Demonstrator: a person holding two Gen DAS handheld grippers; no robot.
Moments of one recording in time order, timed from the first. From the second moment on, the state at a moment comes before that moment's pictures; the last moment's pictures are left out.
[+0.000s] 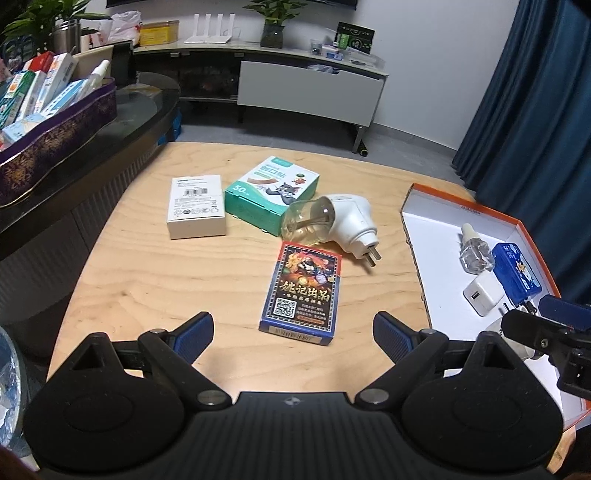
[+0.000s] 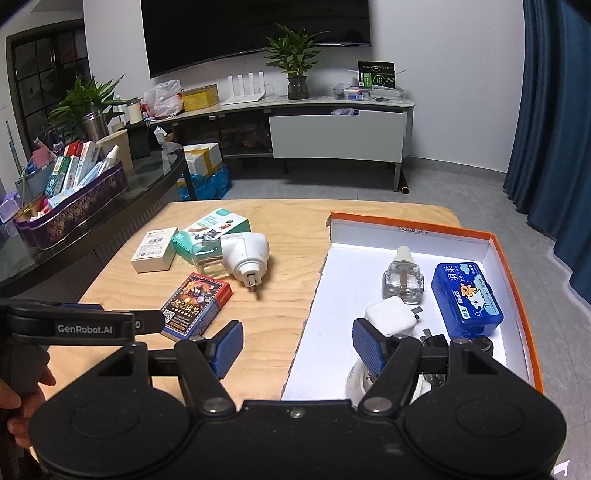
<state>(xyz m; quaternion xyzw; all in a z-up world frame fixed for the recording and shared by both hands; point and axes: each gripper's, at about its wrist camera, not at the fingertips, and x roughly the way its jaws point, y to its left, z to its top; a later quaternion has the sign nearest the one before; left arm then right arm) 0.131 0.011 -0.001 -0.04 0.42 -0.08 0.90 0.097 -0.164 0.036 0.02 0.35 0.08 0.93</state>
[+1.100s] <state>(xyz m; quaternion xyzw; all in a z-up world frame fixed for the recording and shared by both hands) 0.182 -0.016 -0.038 0.00 0.44 -0.09 0.89 0.124 -0.175 0.014 0.03 0.38 0.07 0.92</state>
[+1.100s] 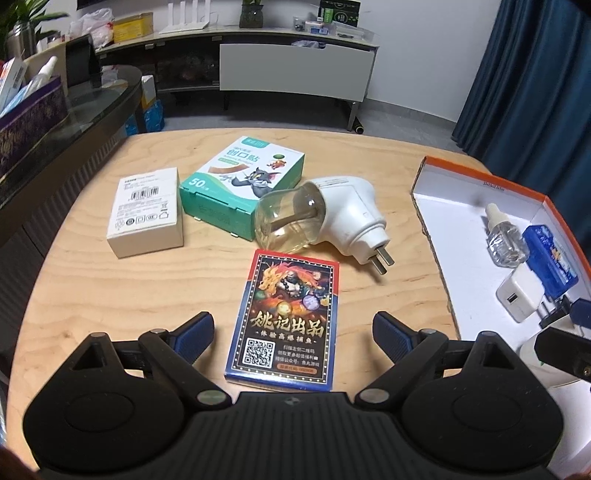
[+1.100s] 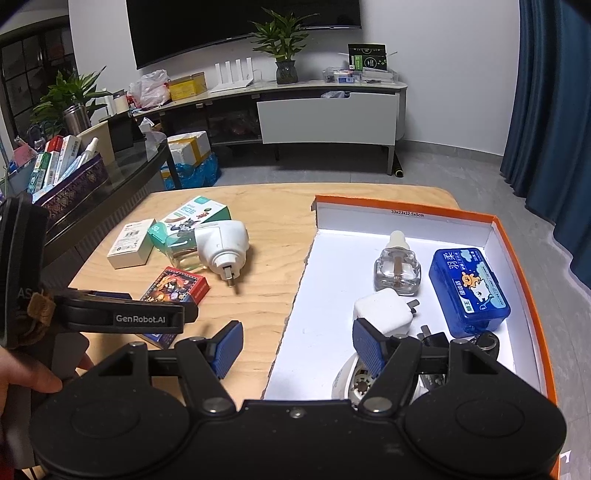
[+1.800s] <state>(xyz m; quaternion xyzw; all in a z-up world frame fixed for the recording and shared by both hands) 0.162 0.015 -0.044 0.02 0.43 -0.08 0.90 0.239 -0.115 -0.001 -0.07 0.40 0.23 0.88</state>
